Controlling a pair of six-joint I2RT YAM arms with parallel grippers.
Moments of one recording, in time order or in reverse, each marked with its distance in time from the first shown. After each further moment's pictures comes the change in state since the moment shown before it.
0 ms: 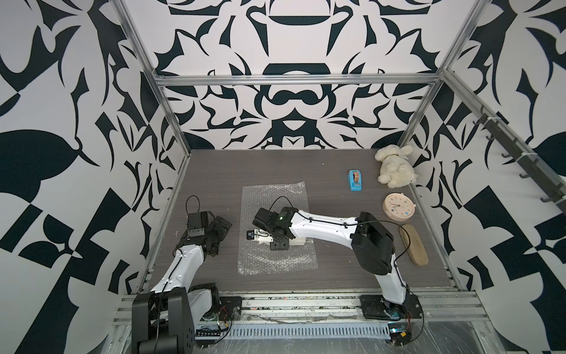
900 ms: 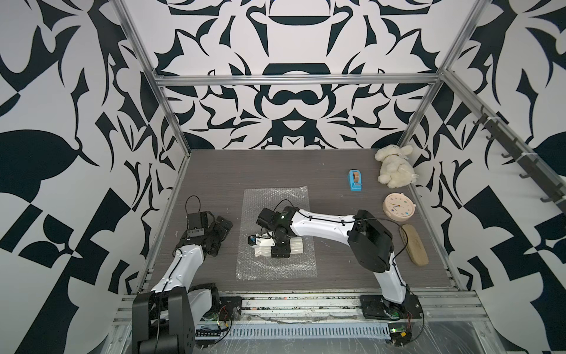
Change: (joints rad) left arm 0.003 0.002 -0.002 0.001 0.049 0.016; right arm -0.050 0.010 -0.046 -0.001 -0.249 -0.027
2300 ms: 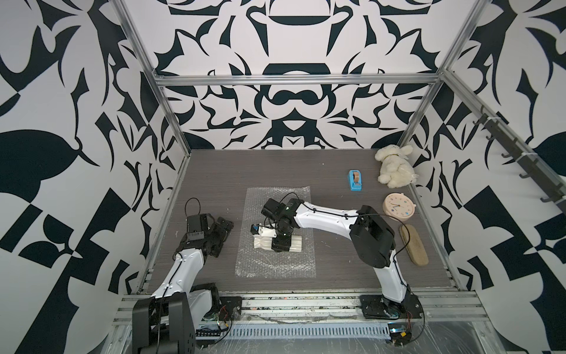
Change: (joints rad) left arm 0.000 -0.034 -0.036 0.031 0.057 -0.019; right arm -0.057 0.005 0.024 0.008 -0.078 0.065
